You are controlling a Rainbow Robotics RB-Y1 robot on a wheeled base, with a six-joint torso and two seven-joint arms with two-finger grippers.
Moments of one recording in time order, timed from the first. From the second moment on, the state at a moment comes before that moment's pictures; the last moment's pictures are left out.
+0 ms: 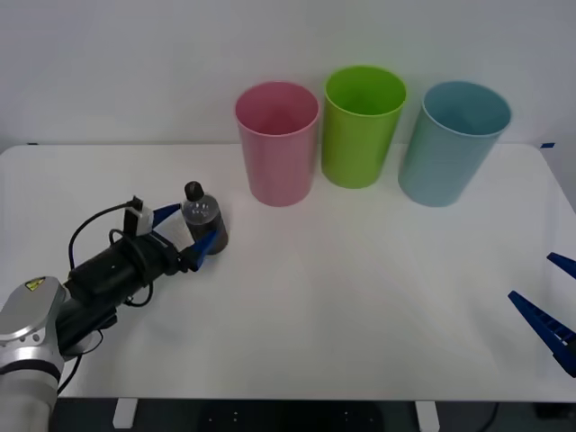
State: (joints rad) right arm 0.35 -0.40 -0.52 -1.66 0.96 -1.22 0.00; left arm -0.33 0.21 0.32 -1.01 -1.40 -0.89 -0.23
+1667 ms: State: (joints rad) right arm 0.35 -0.40 -0.52 -1.66 0.96 -1.22 0.00; left arm -0.29 0.25 0.31 -1.05 -1.36 -0.94 -0.24
